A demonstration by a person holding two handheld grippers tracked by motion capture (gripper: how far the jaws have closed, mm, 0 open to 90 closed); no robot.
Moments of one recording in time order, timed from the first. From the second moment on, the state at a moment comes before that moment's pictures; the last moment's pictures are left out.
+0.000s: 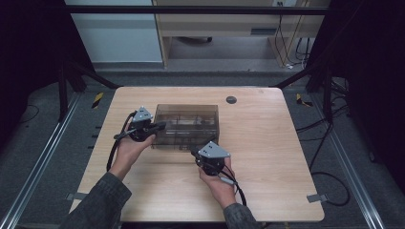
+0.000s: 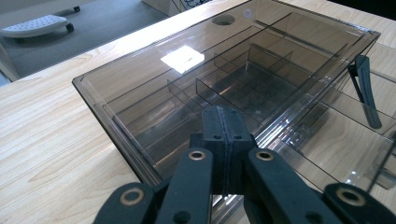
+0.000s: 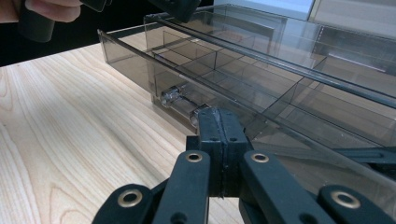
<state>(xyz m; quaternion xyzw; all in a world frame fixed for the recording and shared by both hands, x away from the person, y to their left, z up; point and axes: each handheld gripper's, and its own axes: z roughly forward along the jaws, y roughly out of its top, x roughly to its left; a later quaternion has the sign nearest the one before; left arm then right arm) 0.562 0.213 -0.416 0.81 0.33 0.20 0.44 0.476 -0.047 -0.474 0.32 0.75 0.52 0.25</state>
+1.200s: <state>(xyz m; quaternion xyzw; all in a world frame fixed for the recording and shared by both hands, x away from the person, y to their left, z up) 0.560 0.213 -0.416 0.81 0.33 0.20 0.45 0.507 -0.045 -0.473 0.33 0.76 0.50 0.25</state>
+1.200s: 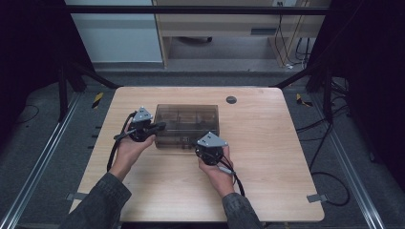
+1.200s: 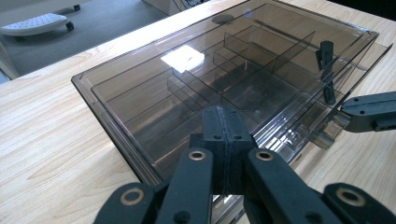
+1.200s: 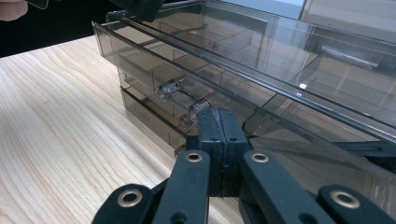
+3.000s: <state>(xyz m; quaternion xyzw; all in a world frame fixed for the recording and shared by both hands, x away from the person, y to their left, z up) 0.560 0.212 -0.415 0.81 0.34 0.20 0.44 0.523 -0.043 -0.472 0.34 0.76 0.50 0.26</state>
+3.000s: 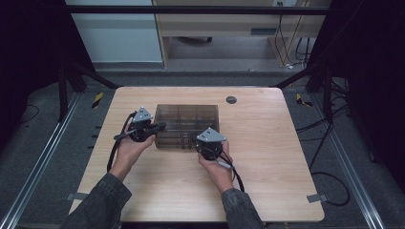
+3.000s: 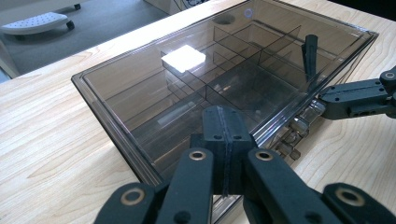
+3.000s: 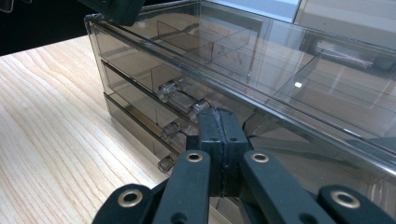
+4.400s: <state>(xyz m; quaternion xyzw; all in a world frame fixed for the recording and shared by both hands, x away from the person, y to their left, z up) 0.500 0.232 -0.398 0.79 0.32 0.22 0.48 0.489 -0.090 -0.445 0.33 0.74 0.52 0.26</state>
